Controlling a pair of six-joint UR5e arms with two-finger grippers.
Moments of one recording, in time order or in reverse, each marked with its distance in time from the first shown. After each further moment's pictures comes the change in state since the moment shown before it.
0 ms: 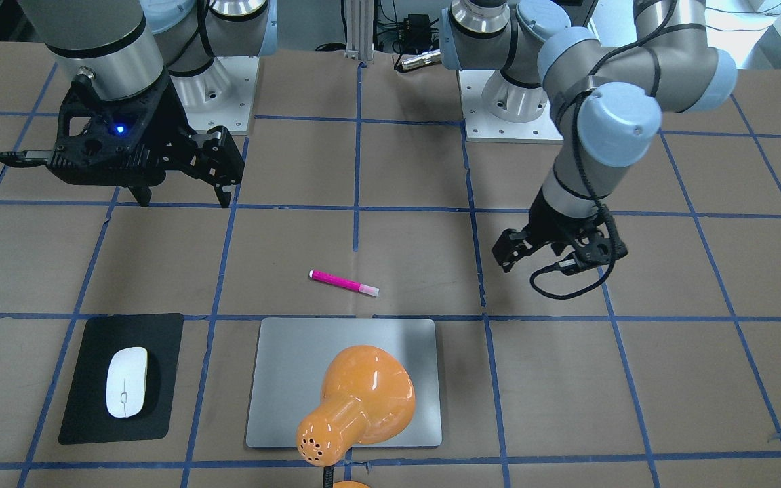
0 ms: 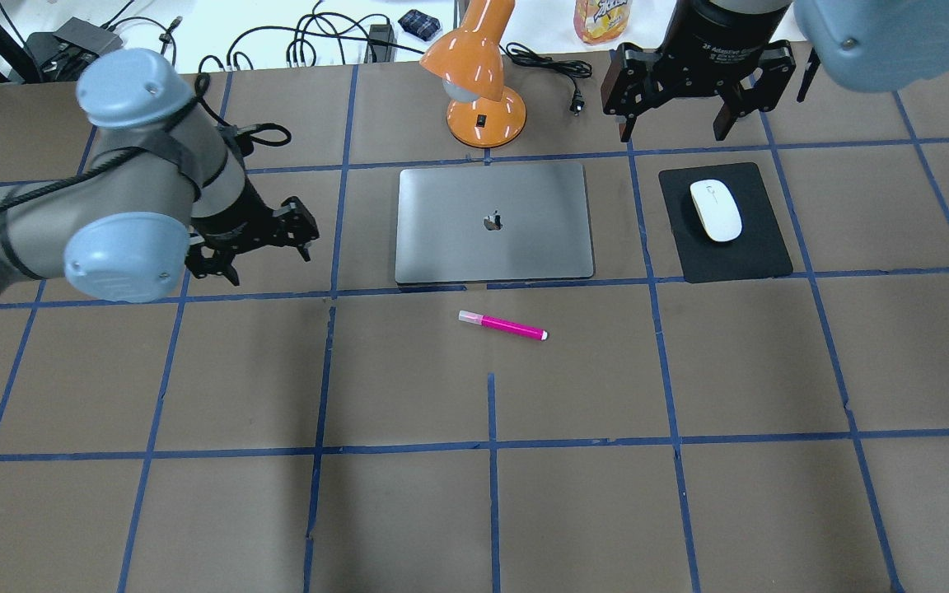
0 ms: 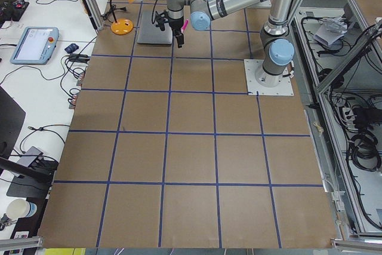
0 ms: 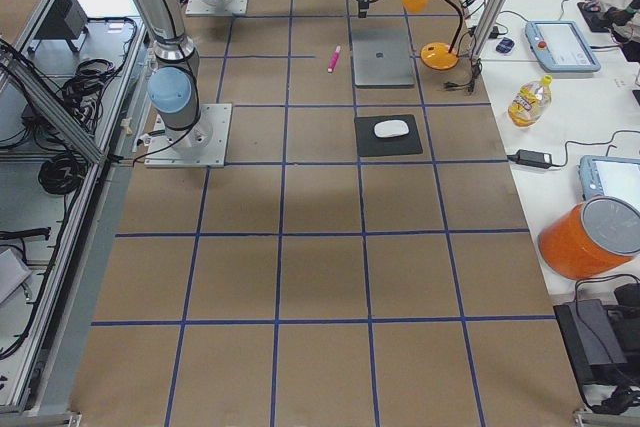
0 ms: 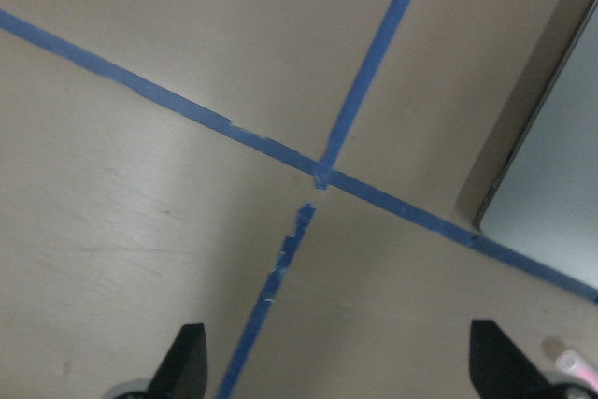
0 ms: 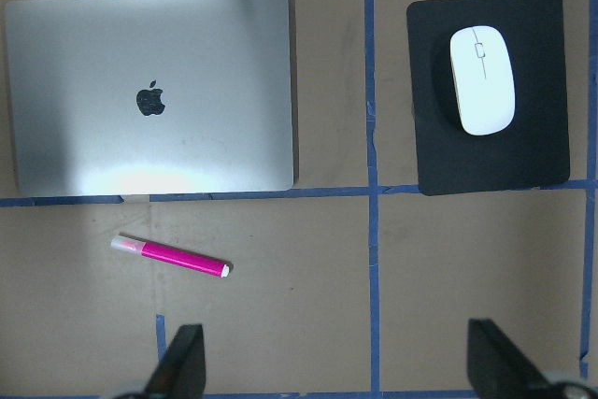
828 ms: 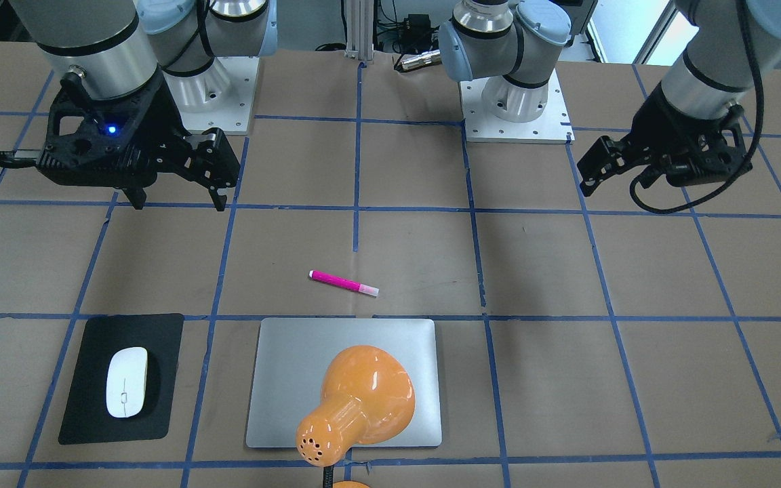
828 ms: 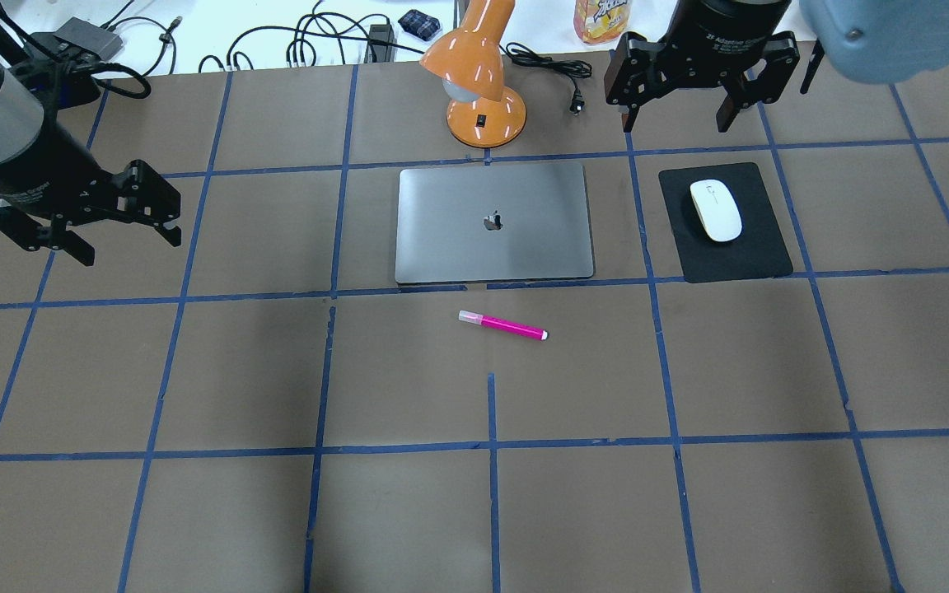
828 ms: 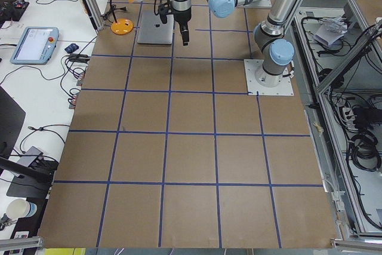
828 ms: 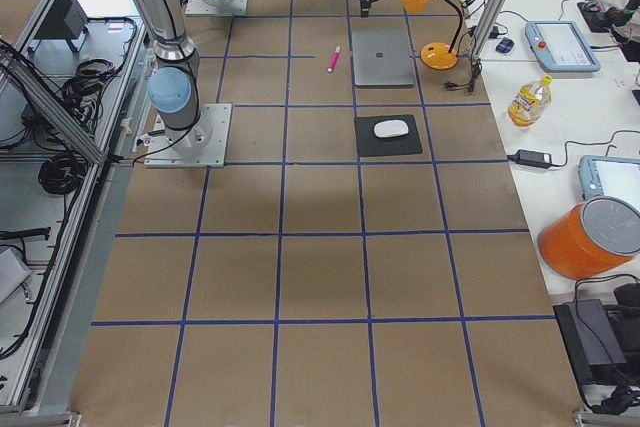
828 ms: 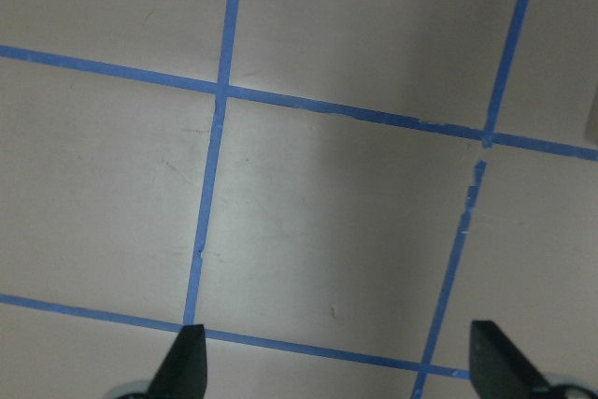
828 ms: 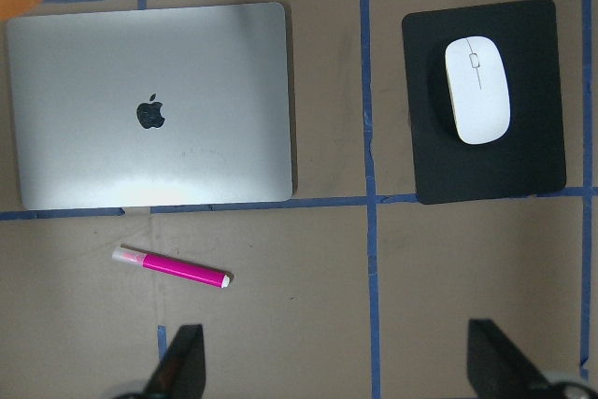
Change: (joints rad) left arm 0.130 0.187 0.154 -0.382 -0.040 0.234; right arm -0.004 0.004 -0.013 -0.006 0.001 0.006
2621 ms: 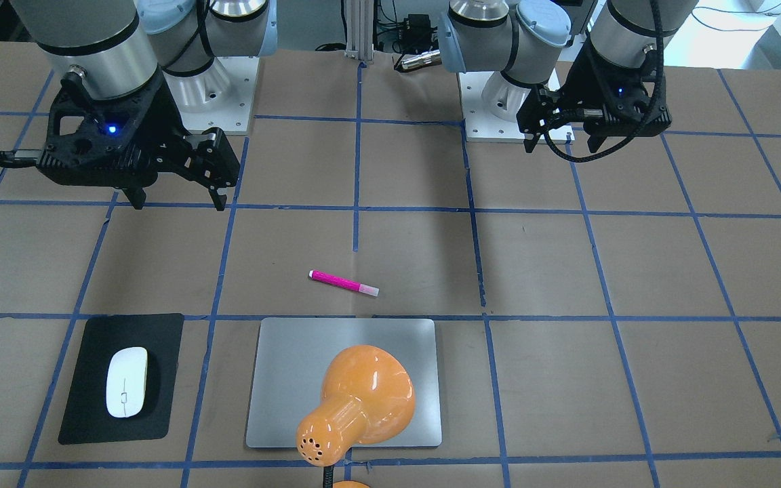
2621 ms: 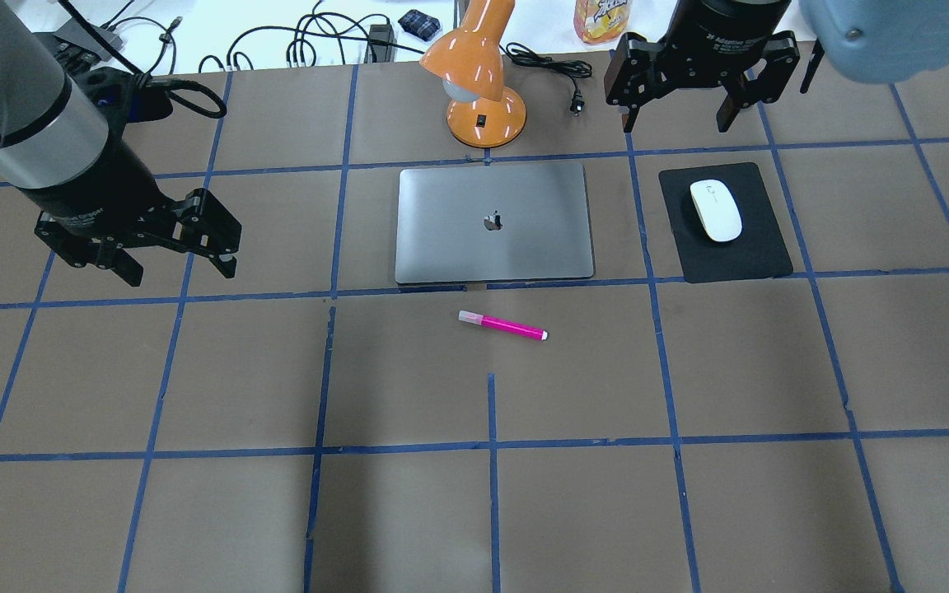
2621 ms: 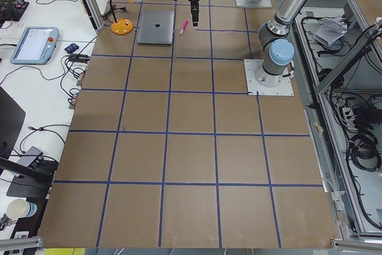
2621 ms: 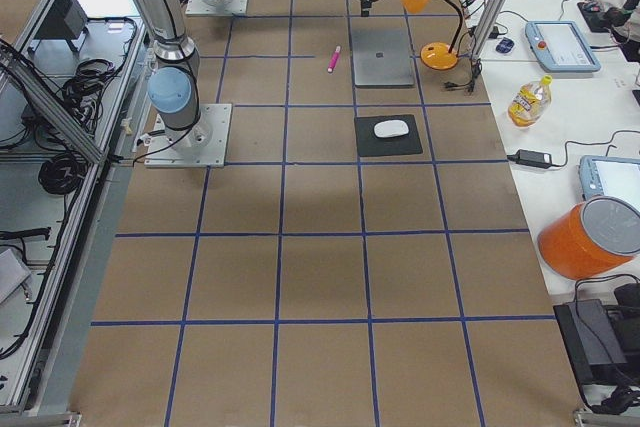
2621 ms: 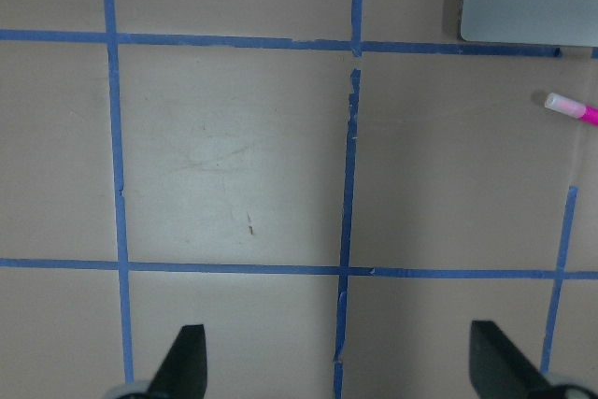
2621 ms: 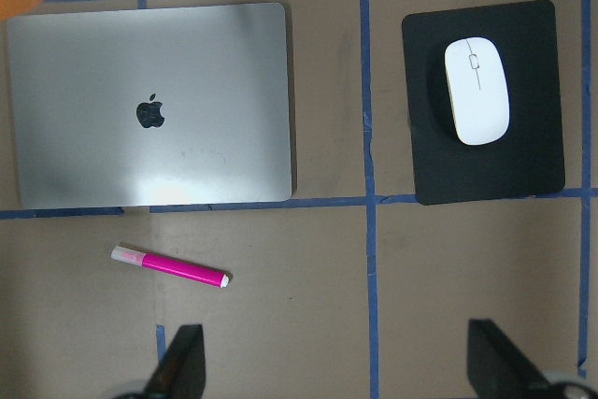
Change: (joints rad) left arm -0.133 0.065 -0.005 -0.072 0.013 -0.002; right arm 0.000 0.001 0.000 0.002 -0.002 -0.004
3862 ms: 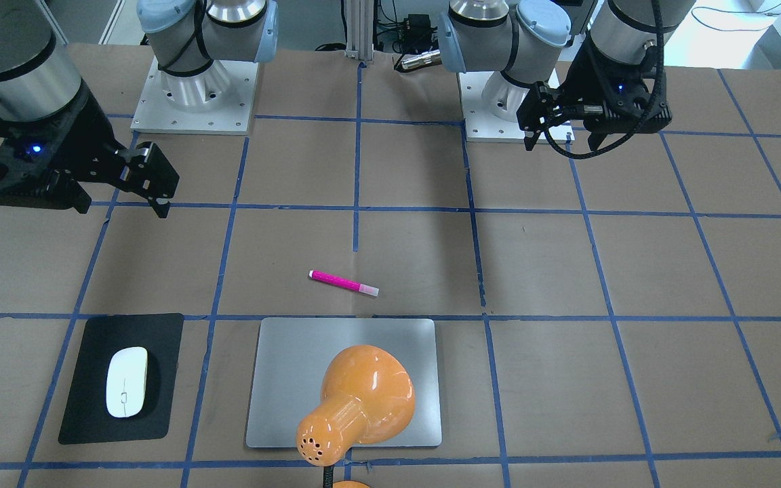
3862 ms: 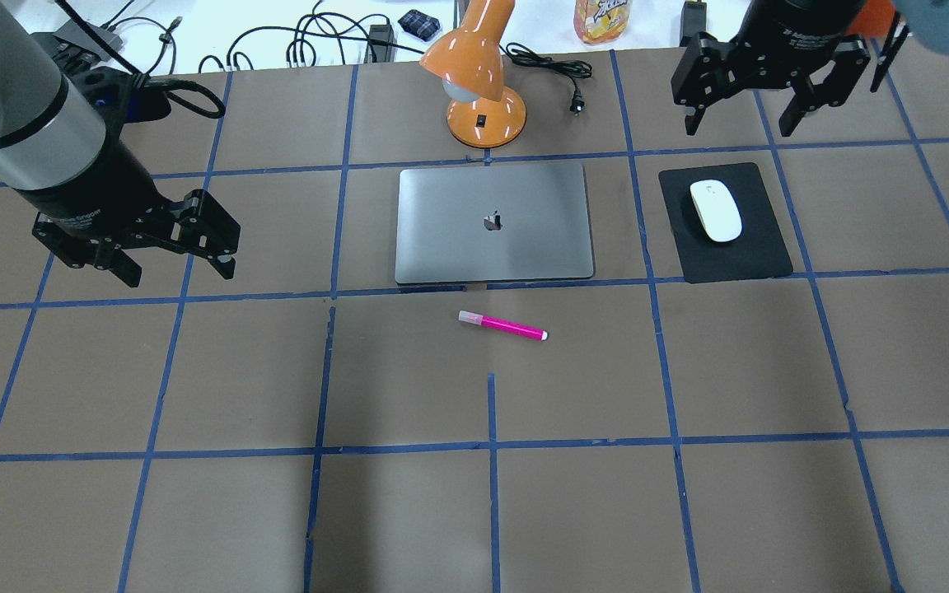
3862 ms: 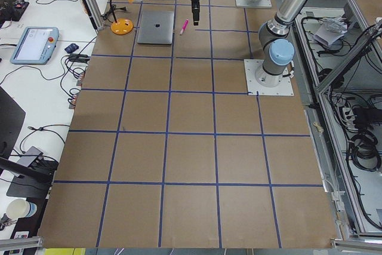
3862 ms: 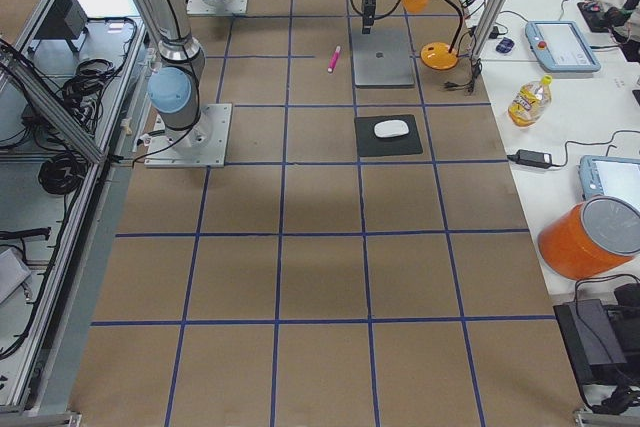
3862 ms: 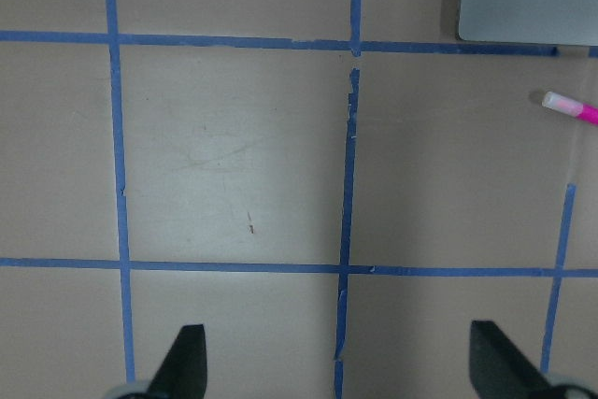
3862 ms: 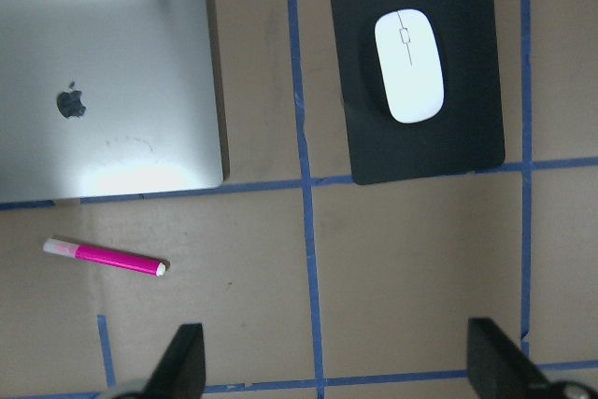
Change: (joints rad) left arm 0.000 0.006 0.000 -0.002 0.000 0.002; right arm -0.136 0.022 0.010 0.063 -0.004 -0.109
